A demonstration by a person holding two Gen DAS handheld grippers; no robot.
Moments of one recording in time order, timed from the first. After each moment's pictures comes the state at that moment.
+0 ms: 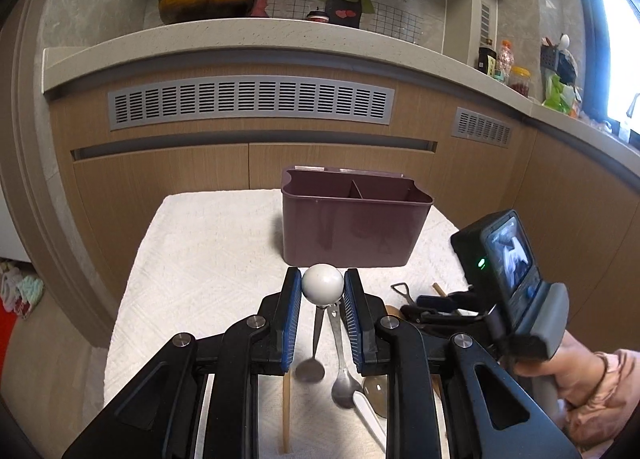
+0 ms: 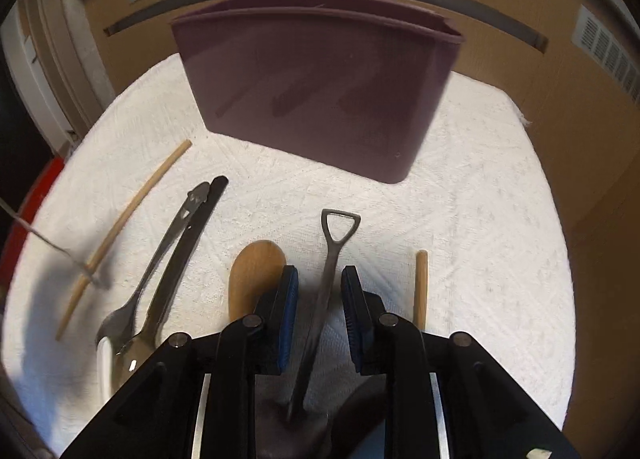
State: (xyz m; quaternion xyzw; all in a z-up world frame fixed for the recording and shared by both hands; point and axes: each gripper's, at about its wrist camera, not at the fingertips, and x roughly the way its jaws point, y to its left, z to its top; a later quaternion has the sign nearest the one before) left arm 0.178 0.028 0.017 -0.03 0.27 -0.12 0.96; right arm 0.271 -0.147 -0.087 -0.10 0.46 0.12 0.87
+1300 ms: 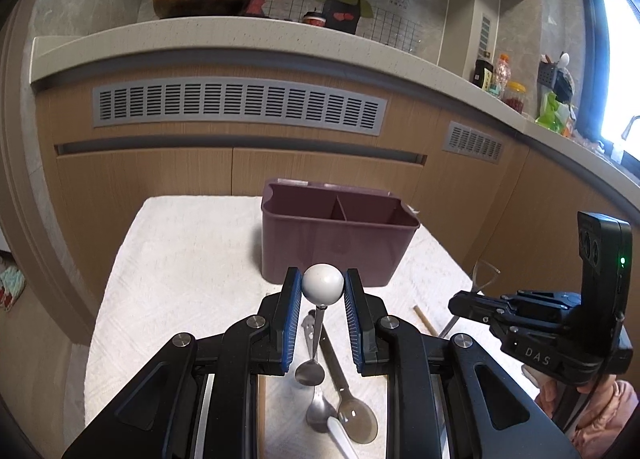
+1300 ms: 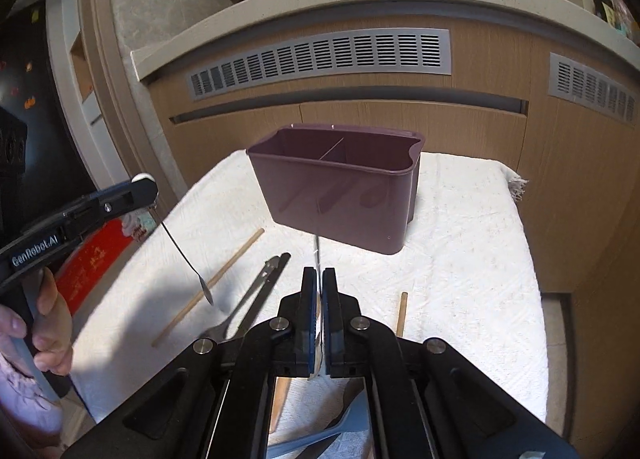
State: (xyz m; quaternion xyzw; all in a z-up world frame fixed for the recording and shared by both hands) left arm 0.202 0.021 0.029 -0.06 0.27 -0.15 0.95; right arm 0.211 -0.197 -0.002 0.00 0.35 0.21 0.91
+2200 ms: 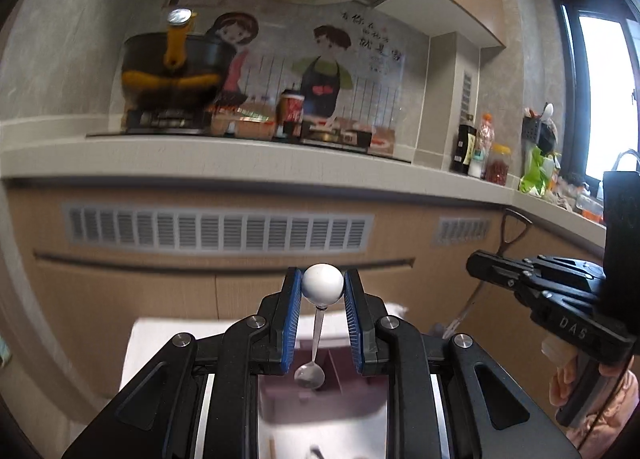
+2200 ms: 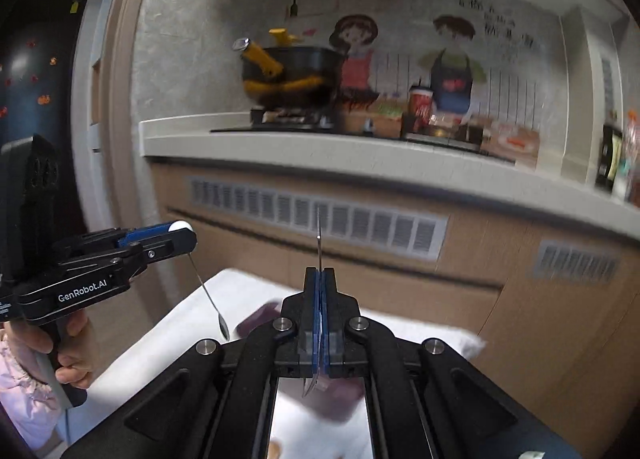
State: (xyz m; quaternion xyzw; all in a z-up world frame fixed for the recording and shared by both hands) left arm 0.287 0.021 0.144 -0.06 0.16 -0.18 0.97; right arm 0.266 -0.177 0.152 -0.07 0.18 0.20 0.96
